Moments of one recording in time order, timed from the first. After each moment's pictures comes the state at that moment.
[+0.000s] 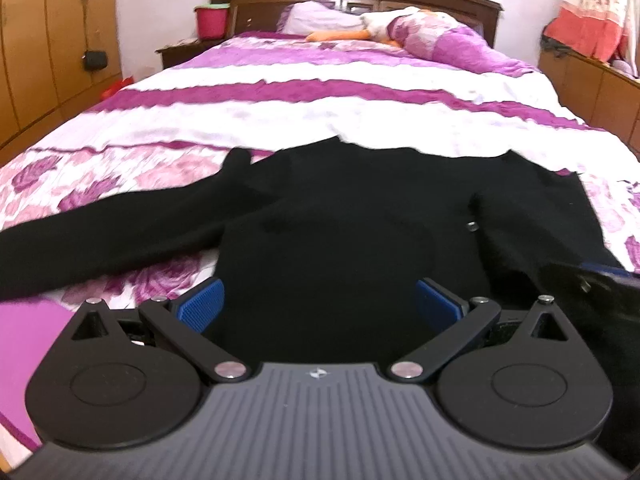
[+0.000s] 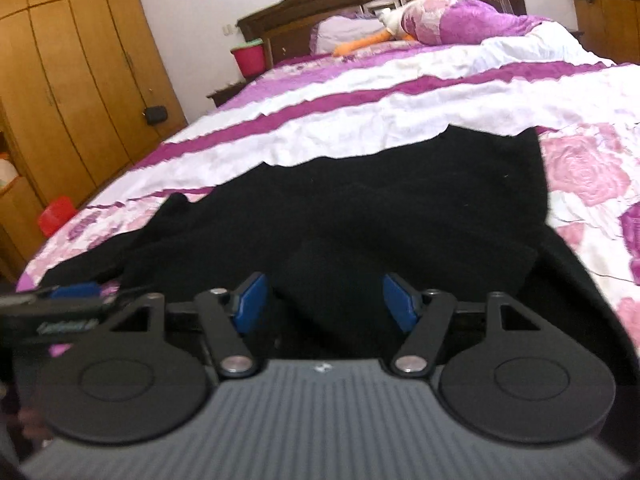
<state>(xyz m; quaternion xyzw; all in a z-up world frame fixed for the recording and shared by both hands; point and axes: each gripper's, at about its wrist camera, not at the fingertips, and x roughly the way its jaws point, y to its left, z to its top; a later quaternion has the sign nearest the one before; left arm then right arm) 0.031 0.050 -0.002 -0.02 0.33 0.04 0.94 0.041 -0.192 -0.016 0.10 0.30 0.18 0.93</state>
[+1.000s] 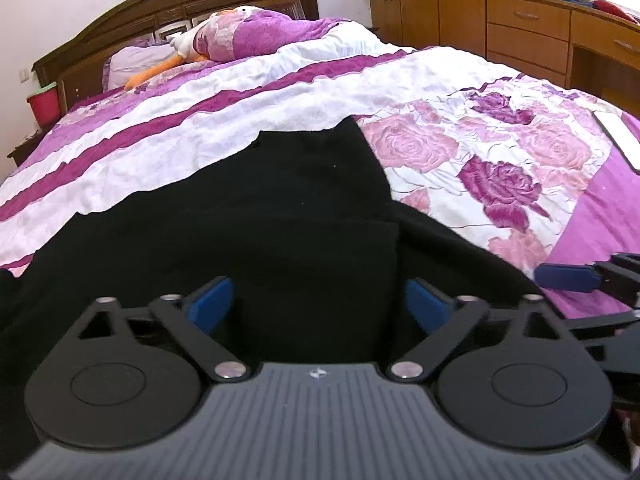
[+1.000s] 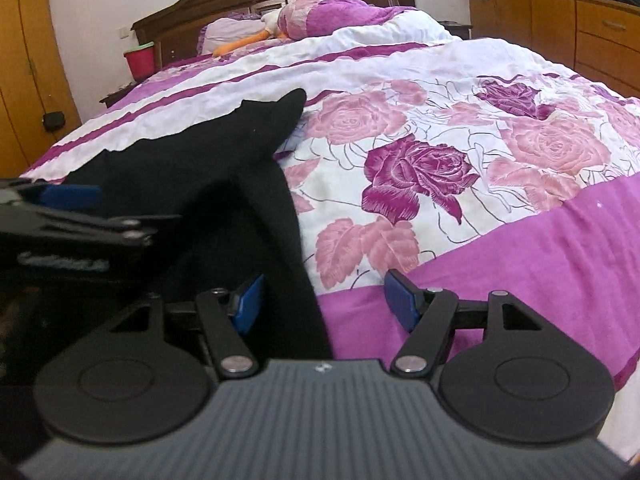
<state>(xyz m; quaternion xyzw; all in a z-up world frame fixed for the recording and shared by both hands) 0.071 -0.169 -0.036 0.13 0.31 -0.17 0.93 0.006 -0.320 -0.066 0.08 0.31 0.02 0.95</state>
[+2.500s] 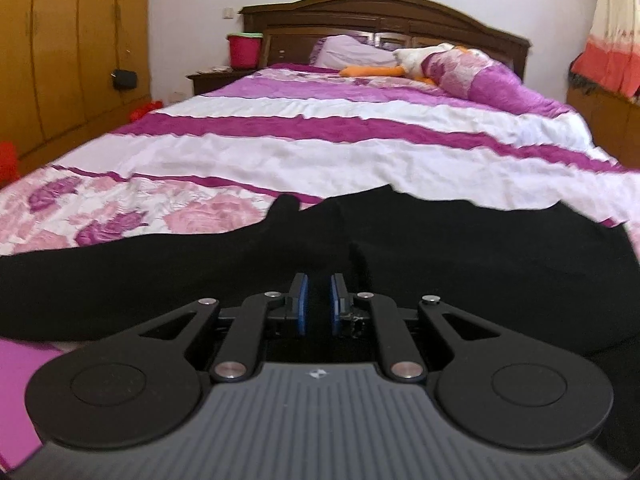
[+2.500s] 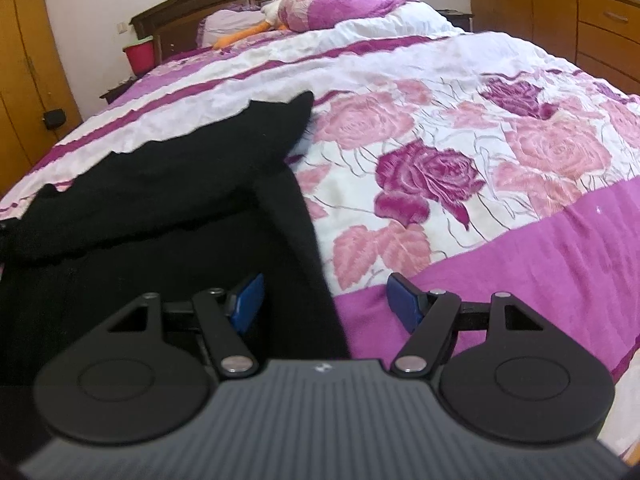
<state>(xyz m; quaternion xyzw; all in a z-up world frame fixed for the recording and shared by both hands) 0.075 0.090 -0.011 -0.04 0.28 0.07 0.96 0.008 -0.314 -0.045 0.09 0.33 0.02 0.94</state>
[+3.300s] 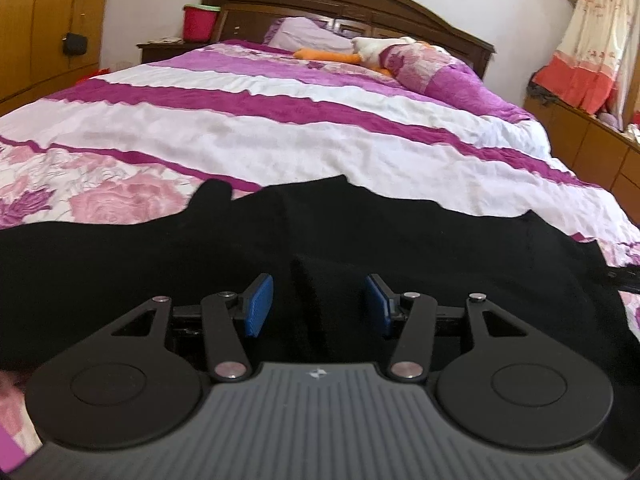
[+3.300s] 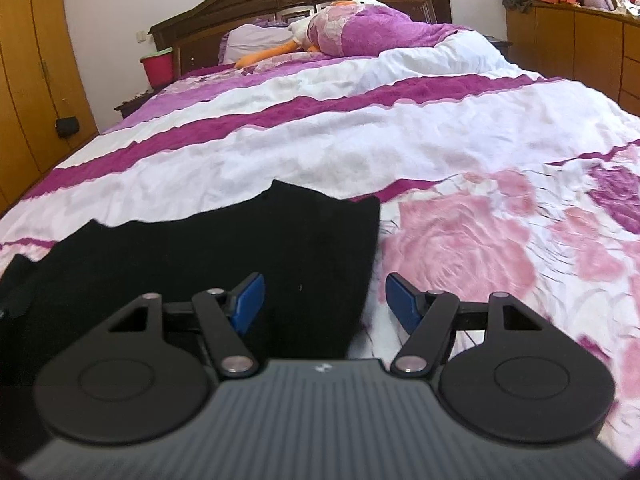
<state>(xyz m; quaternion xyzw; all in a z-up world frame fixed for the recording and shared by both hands) 0.136 0.096 -0.043 -0.10 0.29 -0.01 0.95 0.171 -0.286 -0.034 0.07 0.30 0.05 0.95</state>
